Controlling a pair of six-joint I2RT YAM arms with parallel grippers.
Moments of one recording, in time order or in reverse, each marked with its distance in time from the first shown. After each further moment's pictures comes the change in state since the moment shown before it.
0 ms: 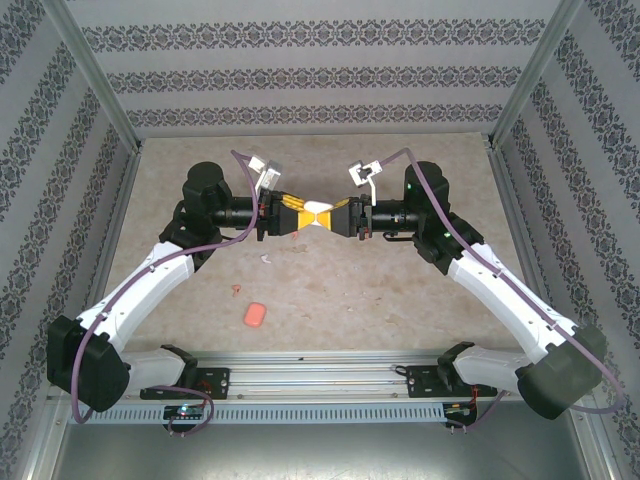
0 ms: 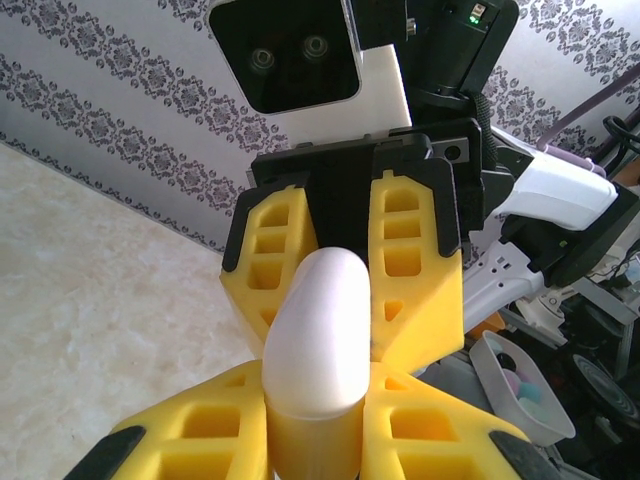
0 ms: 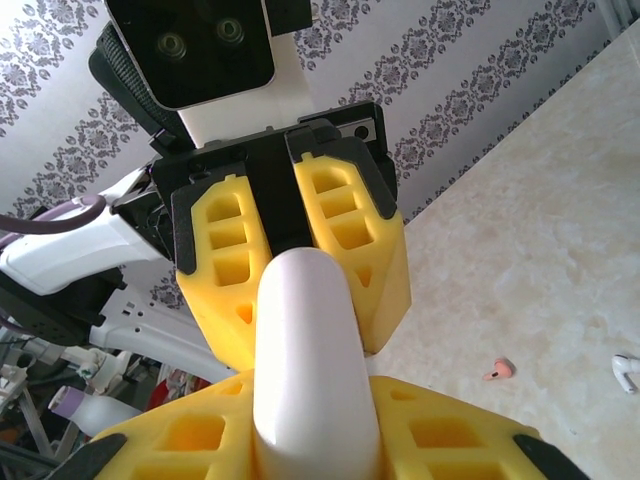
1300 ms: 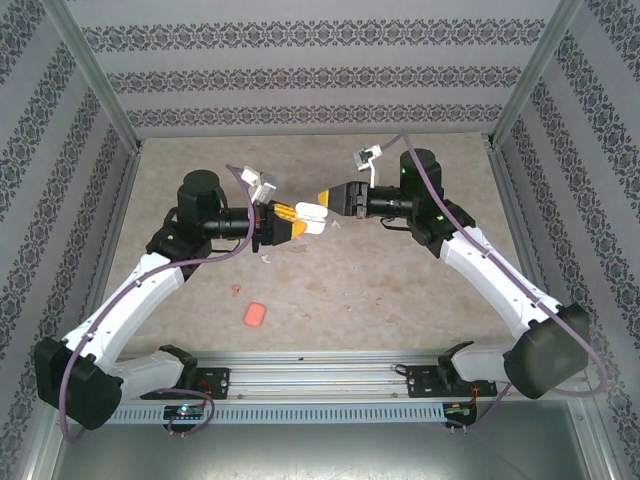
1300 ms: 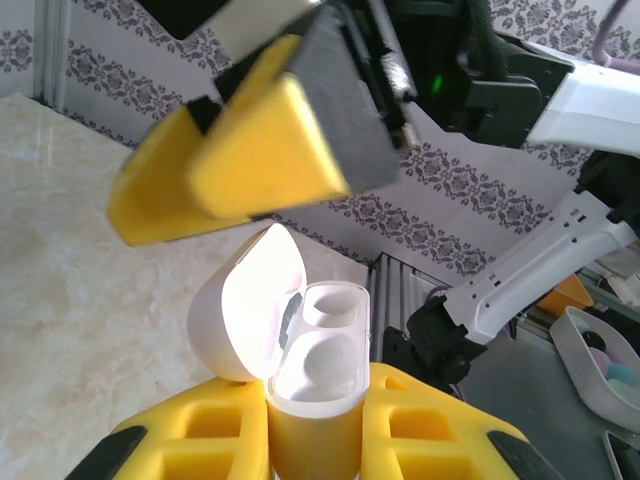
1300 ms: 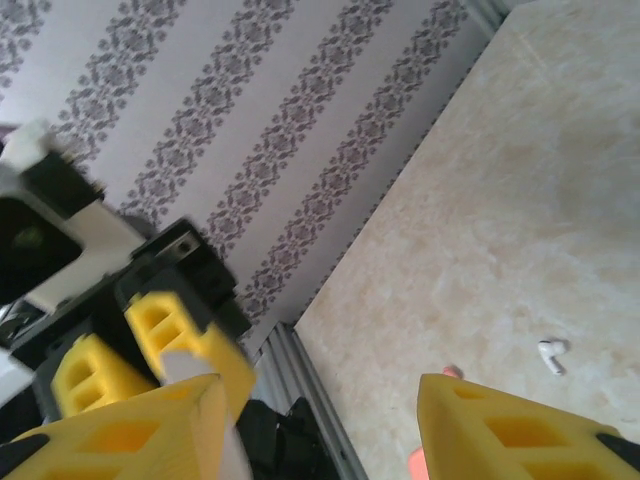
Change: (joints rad) left arm 0.004 -0.108 -0.024 -0.259 -0.119 0.246; right arm -0.075 0.124 0.067 -0.030 0.102 0.106
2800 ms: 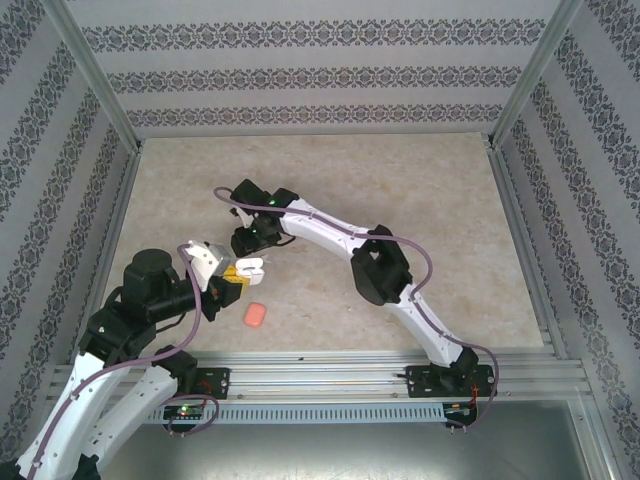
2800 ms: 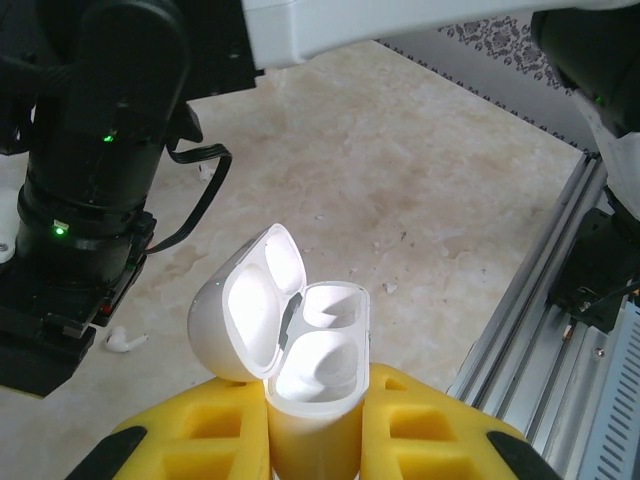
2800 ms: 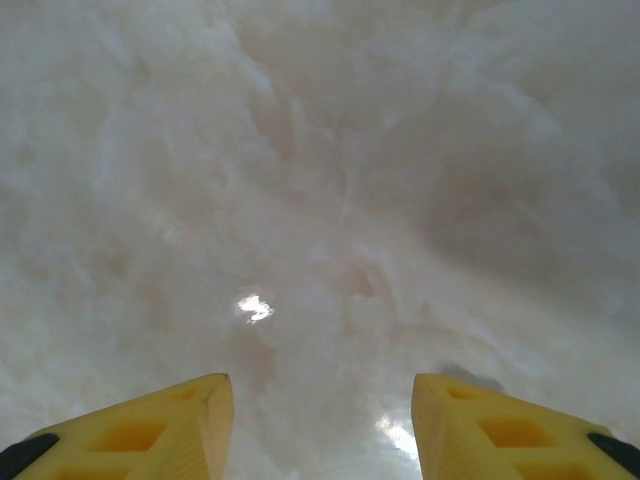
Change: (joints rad) left arm 0.000 -0.628 -0.200 -0.690 -0.524 0.267; right arm 0.446 1.188 1.170 -0.831 0.613 -0.297
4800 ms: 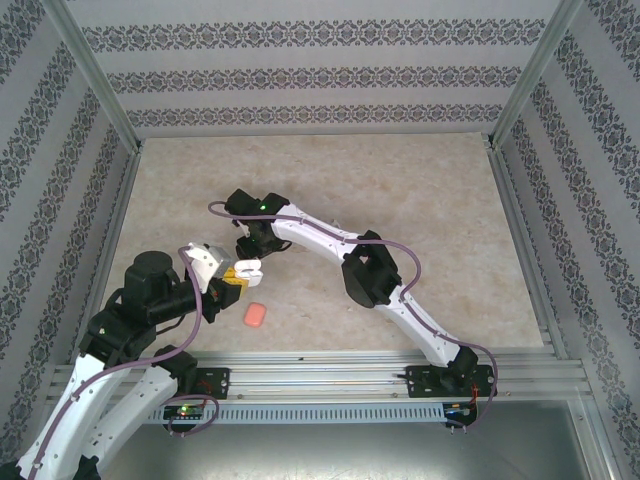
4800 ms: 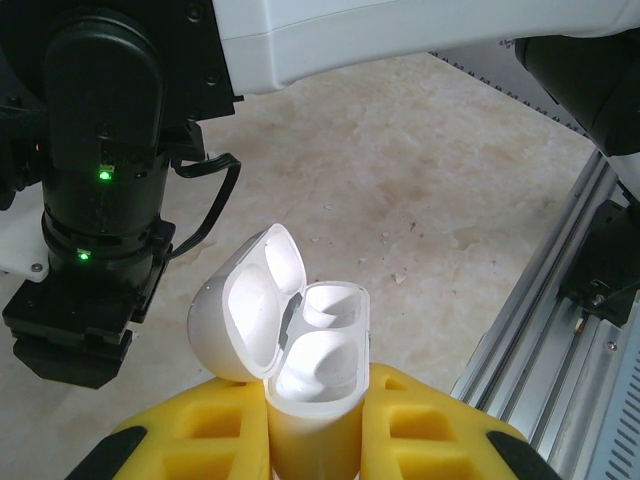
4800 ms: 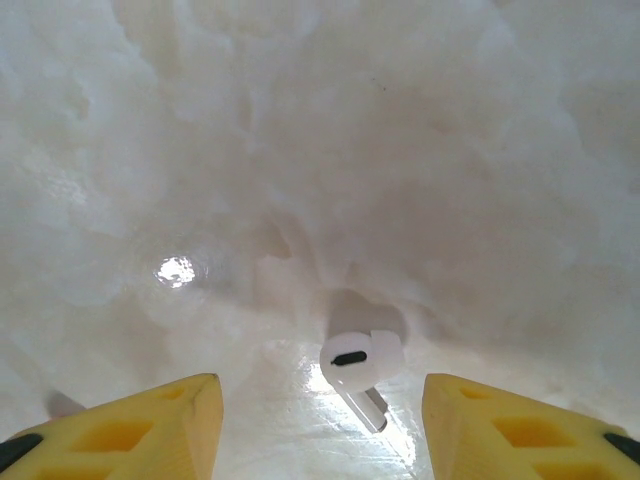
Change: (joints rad) left arm 0.000 -0.010 -0.012 -0.010 -0.018 0.006; right arm 0.033 0.078 0.106 -0.162 0.129 -0.042
